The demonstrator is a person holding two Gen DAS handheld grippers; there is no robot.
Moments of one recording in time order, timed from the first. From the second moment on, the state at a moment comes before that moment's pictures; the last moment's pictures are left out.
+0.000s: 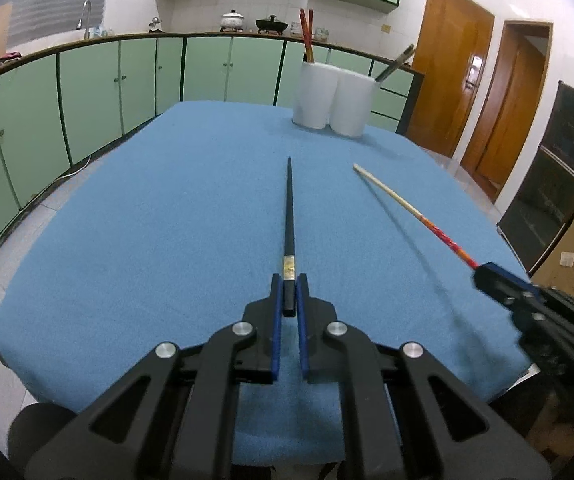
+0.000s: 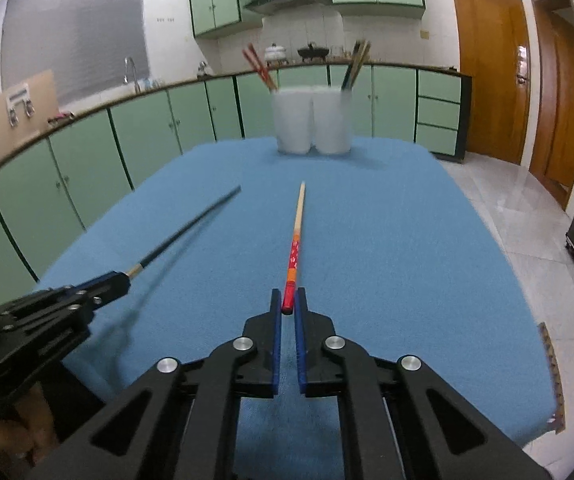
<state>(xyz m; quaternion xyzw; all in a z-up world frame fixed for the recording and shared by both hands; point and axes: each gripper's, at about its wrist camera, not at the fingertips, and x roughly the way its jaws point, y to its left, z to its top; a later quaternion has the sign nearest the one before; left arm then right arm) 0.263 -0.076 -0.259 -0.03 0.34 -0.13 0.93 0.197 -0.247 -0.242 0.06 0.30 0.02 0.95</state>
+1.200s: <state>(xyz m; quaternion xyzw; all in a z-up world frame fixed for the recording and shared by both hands) 0.364 -0.065 -0.083 0.01 0.39 -0.20 0.90 0.283 -0.245 -0.062 -0.03 0.33 0.10 0.94</state>
